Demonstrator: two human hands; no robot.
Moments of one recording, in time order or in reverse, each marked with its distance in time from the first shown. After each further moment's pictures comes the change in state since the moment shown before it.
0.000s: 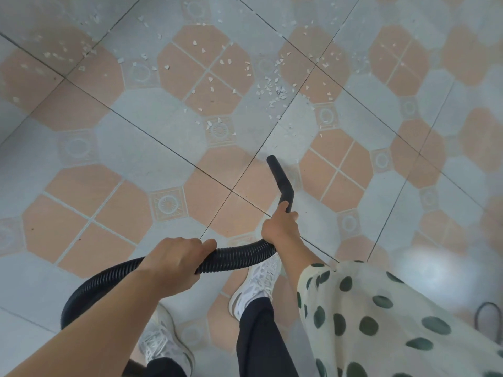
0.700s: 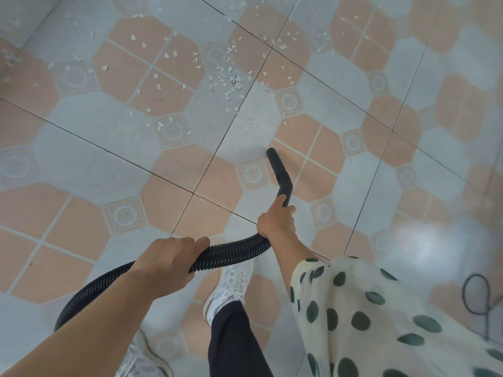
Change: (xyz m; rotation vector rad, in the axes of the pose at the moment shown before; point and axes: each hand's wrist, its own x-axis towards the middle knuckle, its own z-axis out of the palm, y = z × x) left_hand 0.074 0.074 -0.019 0.029 -0.060 0.020; right_hand 0.055 0.076 -0.047 0.151 0.033 0.066
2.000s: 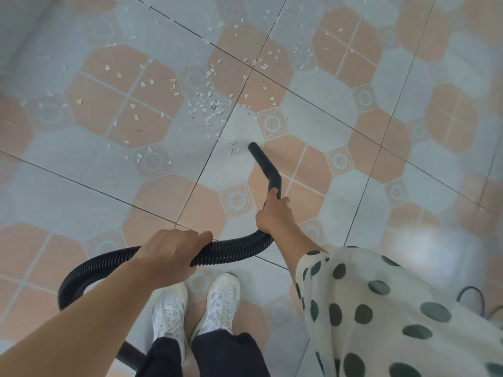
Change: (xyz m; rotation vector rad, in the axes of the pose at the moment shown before) left_hand 0.094 0.011 -0.092 0.036 -0.029 0.080; right_hand 0.071 -0.029 -0.101 -0.055 -0.090 -0.107
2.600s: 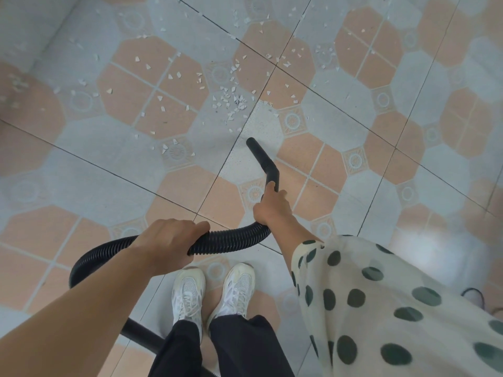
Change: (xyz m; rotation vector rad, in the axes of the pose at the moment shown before) left_hand -0.046 -0.051 -0.004 -0.024 0.011 -0.028; right_hand -0.028 -0.062 0.026 -0.051 -0.020 -0.024
